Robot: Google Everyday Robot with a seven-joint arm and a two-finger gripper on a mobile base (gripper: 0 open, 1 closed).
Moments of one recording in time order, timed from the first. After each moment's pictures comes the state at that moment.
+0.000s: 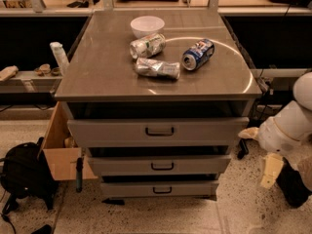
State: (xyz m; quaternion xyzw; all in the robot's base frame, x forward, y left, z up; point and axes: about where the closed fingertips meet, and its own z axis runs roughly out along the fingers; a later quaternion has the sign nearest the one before) arm 0.445 -0.281 0.674 -0.65 0.73 0.18 0.11
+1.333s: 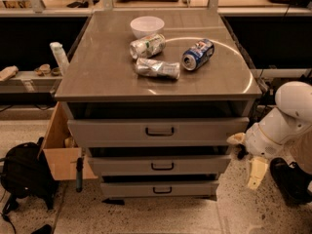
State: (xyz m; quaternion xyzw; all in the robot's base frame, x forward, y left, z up) arm 0.456 -0.258 0.633 -0.65 0.72 0.21 0.10
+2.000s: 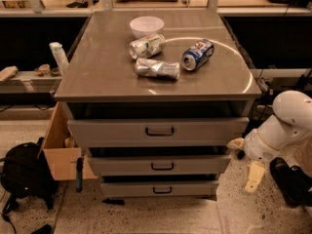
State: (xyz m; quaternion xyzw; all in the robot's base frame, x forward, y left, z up) arm 0.459 -0.263 0.603 -0.63 0.73 0.22 0.10
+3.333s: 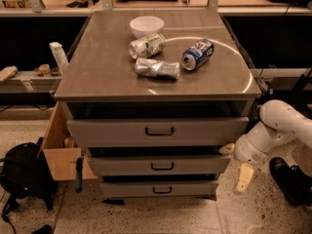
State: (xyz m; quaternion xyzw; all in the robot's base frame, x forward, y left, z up) arm 0.478 -0.260 0.540 -0.63 0.72 0.27 0.09
